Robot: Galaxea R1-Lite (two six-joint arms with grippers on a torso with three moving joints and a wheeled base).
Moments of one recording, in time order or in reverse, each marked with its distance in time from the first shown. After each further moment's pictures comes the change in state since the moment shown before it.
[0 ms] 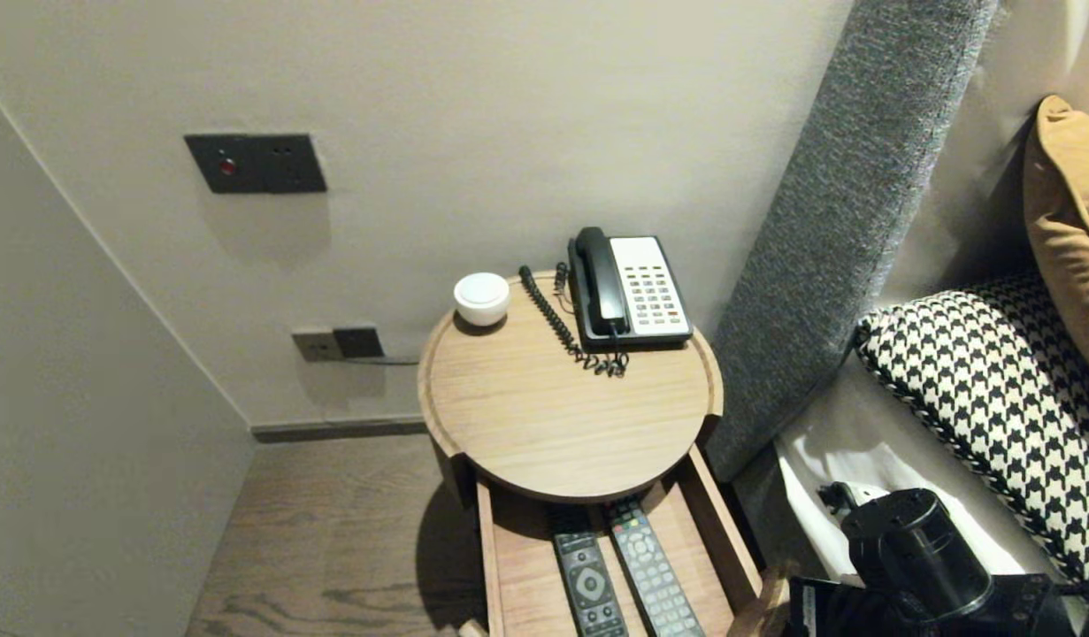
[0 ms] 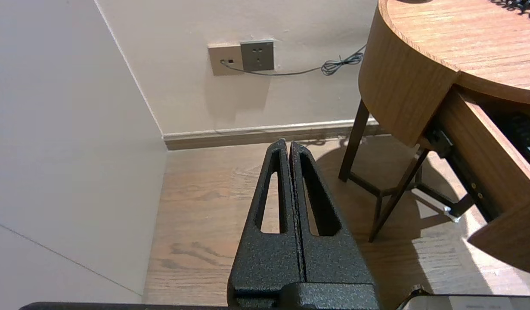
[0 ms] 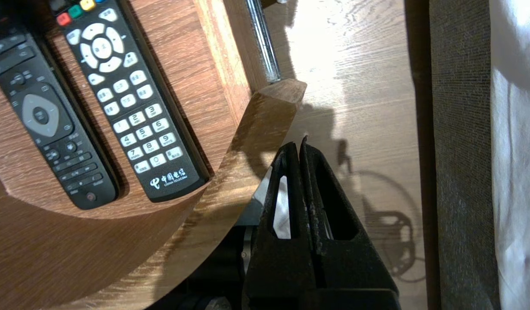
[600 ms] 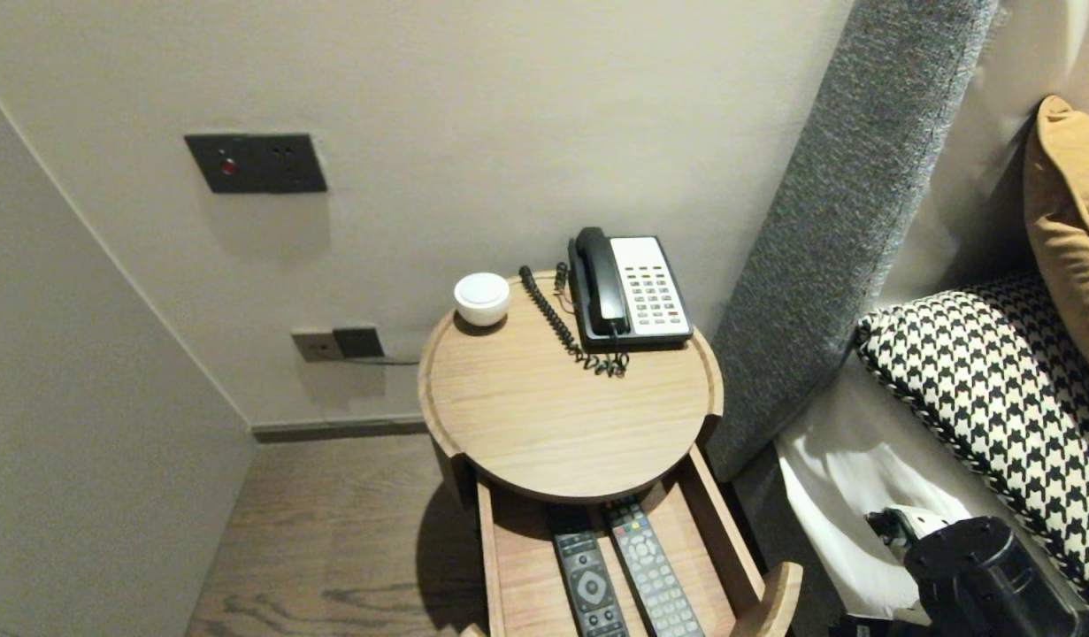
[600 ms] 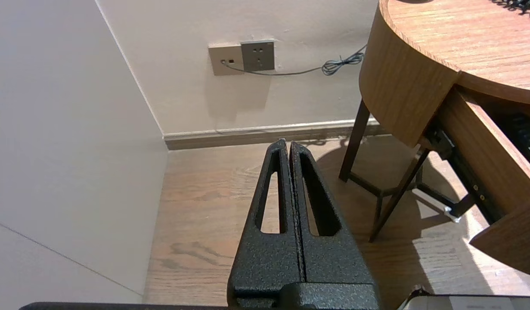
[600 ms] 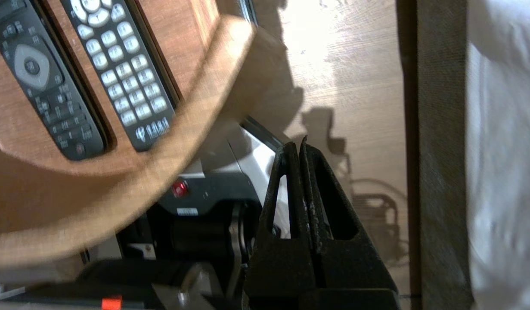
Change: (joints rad) left arm 0.000 0.000 0.000 0.000 0.000 0.001; right arm 0.013 -0.174 0.043 0.184 0.006 -0.002
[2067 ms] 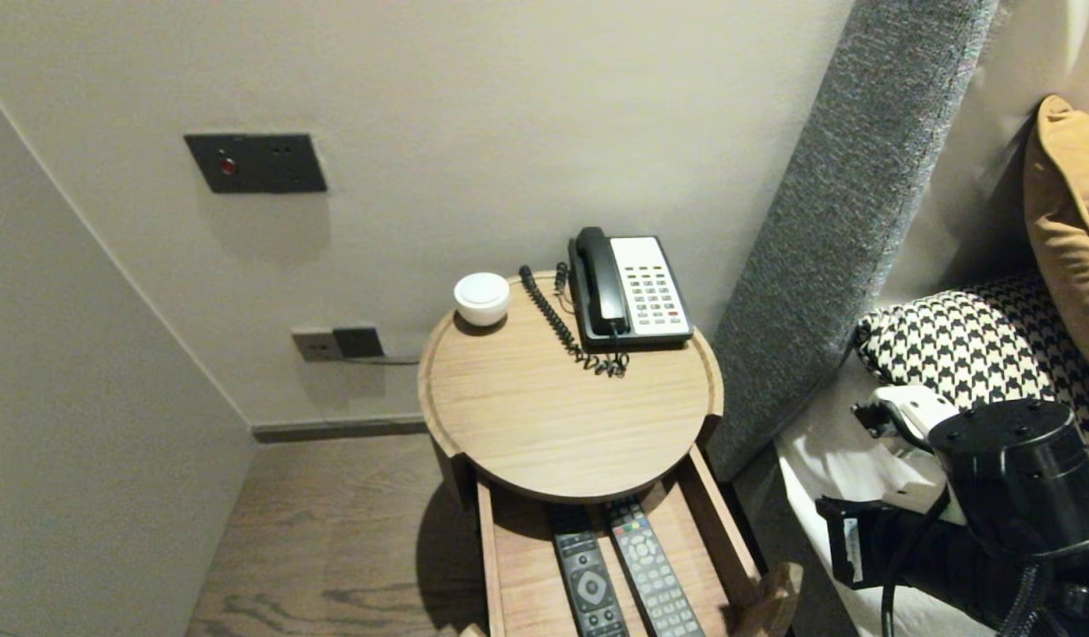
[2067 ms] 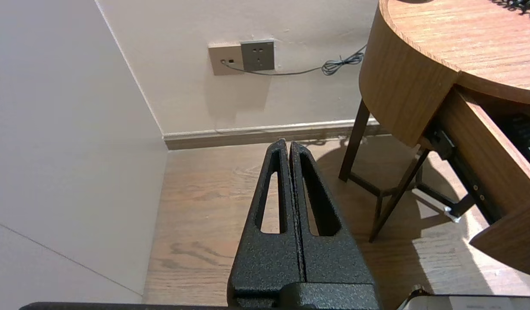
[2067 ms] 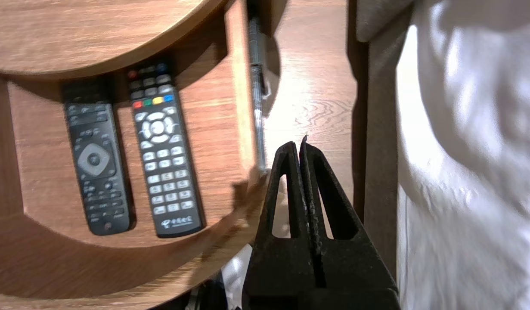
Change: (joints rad) left arm 0.000 0.000 0.000 0.000 0.000 0.000; right arm -0.008 -0.101 -0.279 0.135 -0.146 -0.292
